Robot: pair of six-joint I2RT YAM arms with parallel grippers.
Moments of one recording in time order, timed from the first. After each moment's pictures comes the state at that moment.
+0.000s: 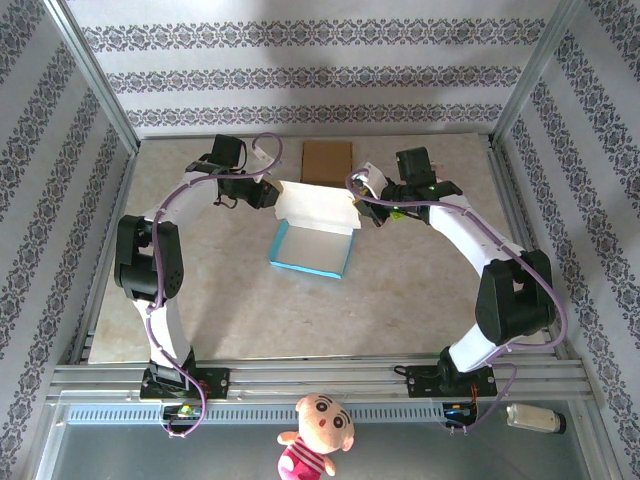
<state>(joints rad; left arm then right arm) -0.16 1.91 1.52 -0.60 0.58 0.30 0.28 1.60 1.24 -0.47 -0.59 -0.54</state>
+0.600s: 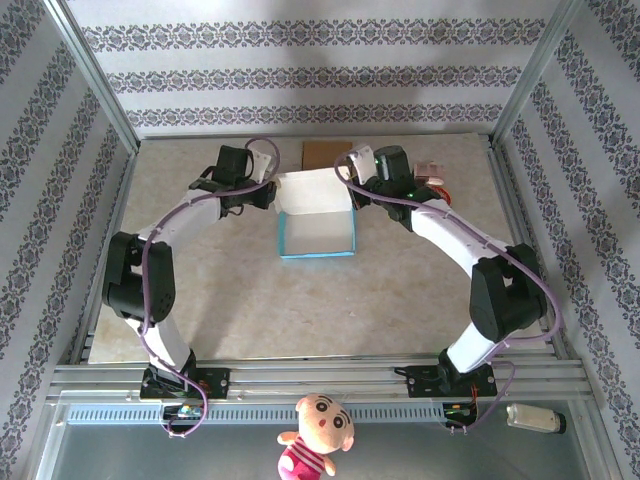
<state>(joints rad) -0.26 1.74 1.31 -0.33 0.25 -0.04 0.40 1.64 1.22 -0.16 -0.14 -0.07</state>
